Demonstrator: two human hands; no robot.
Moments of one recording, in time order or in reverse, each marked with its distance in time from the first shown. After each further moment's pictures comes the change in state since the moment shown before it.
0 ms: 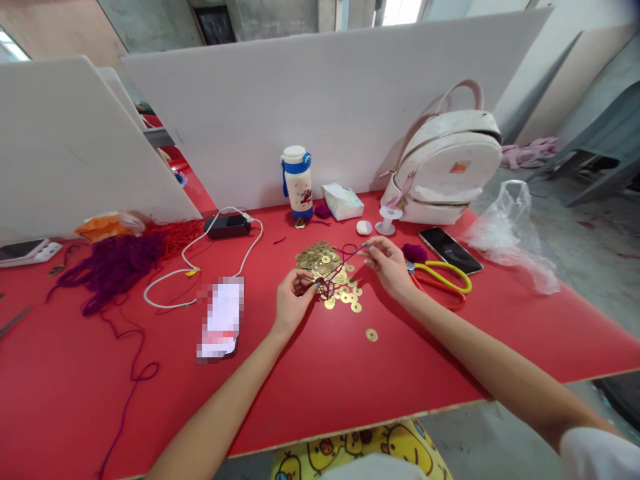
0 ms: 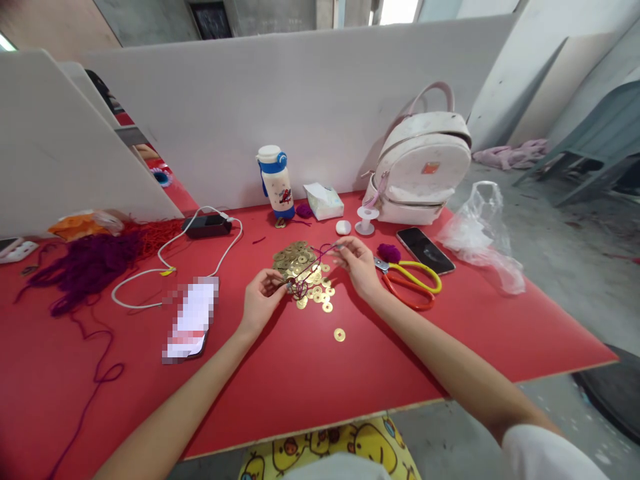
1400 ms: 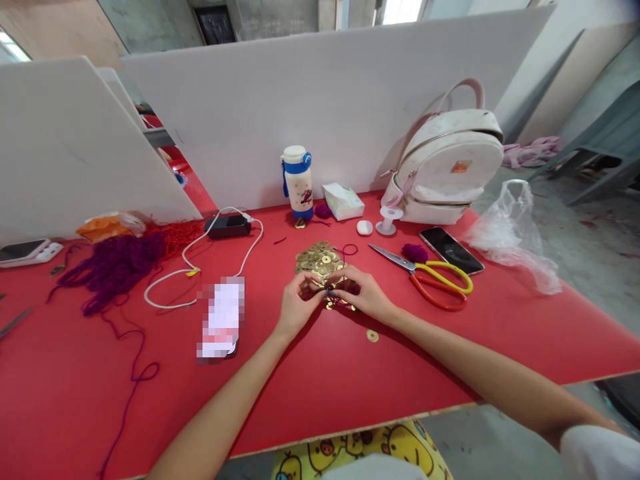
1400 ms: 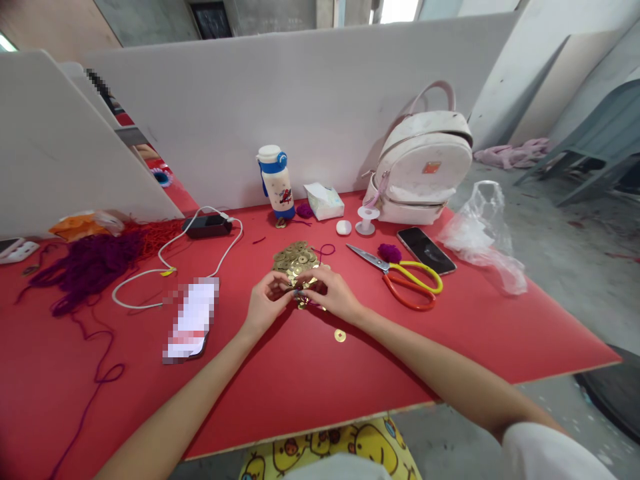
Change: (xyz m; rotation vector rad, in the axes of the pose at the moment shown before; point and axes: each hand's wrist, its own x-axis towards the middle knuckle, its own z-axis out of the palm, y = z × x) left_hand -0.005 0.006 0.003 -0.074 -0.144 -0.040; right_hand -0.042 0.000 0.030 -0.587 -0.494 -0.268
